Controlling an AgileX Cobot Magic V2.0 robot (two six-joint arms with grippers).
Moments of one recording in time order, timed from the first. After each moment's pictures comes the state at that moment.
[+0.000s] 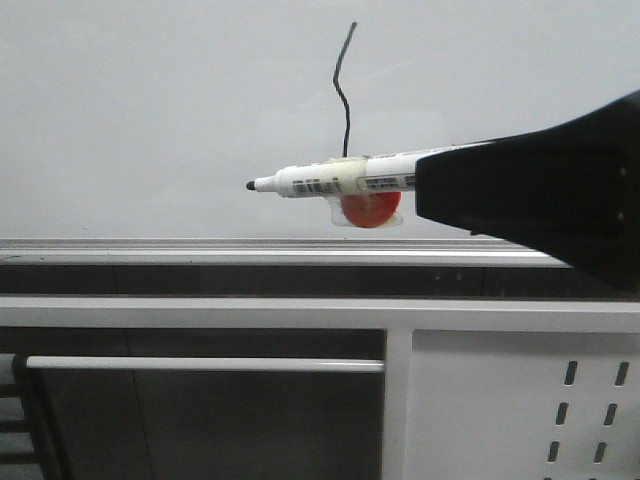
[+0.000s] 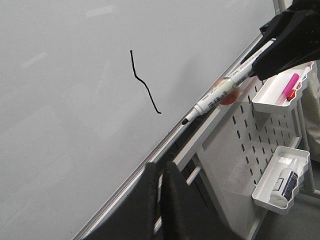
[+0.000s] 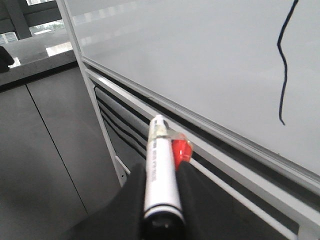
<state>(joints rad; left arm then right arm) -0.99 0.34 -0.23 1.08 0.19 -0.68 0.63 1.07 -0.16 -0.39 -0.77 0.37</state>
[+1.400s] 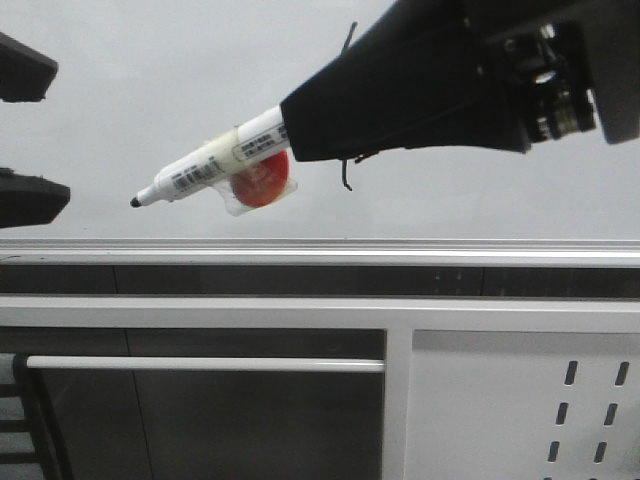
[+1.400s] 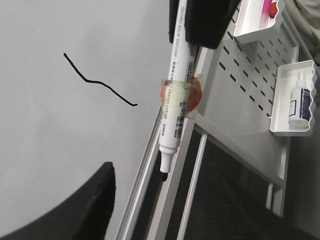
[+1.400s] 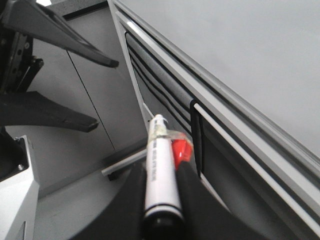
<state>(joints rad) -0.99 0.76 -0.37 1.45 0.14 -0.68 0.74 1.07 -0.54 -1.36 -0.33 1.34</state>
